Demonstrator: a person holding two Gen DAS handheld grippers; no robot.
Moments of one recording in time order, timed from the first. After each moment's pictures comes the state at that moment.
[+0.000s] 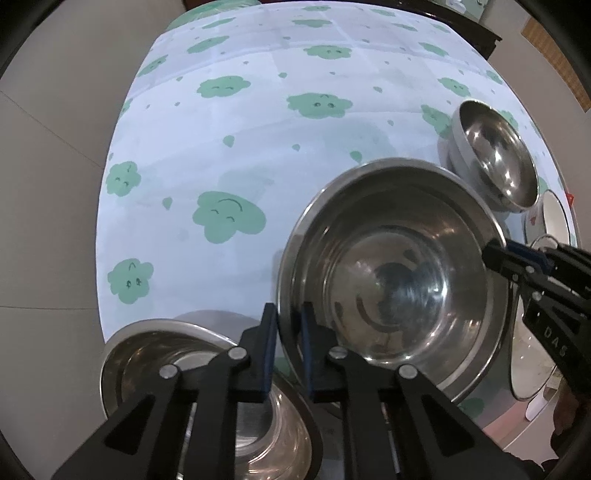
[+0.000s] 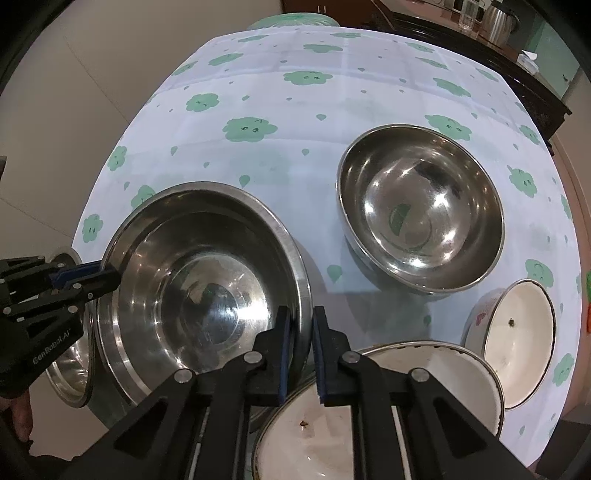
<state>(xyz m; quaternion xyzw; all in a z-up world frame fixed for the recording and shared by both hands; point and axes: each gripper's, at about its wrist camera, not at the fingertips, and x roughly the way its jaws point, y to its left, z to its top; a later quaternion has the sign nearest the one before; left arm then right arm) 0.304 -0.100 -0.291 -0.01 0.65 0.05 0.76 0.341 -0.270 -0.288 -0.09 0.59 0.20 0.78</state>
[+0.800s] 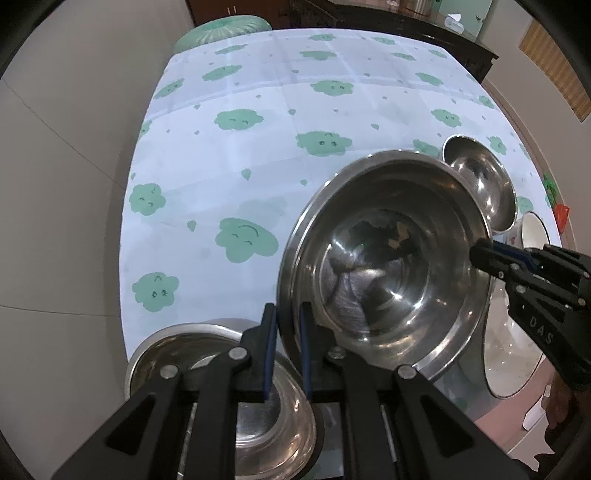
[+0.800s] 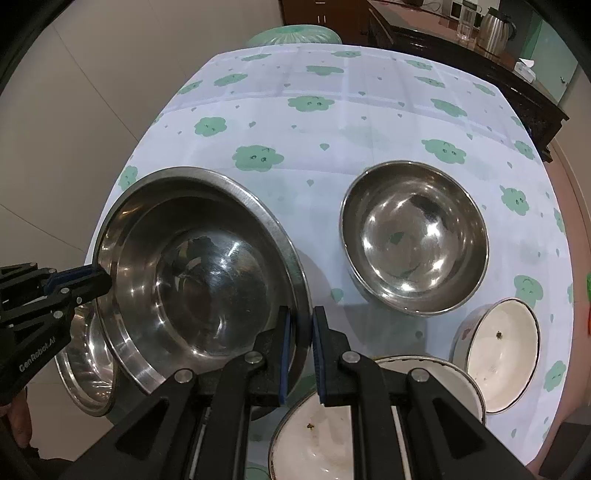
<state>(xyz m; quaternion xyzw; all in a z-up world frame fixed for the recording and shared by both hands) 0.300 -0.091 -0.248 -0.01 0.62 0.05 0.78 0.347 -0.267 -0.259 -0.09 0.57 0.20 0.79</state>
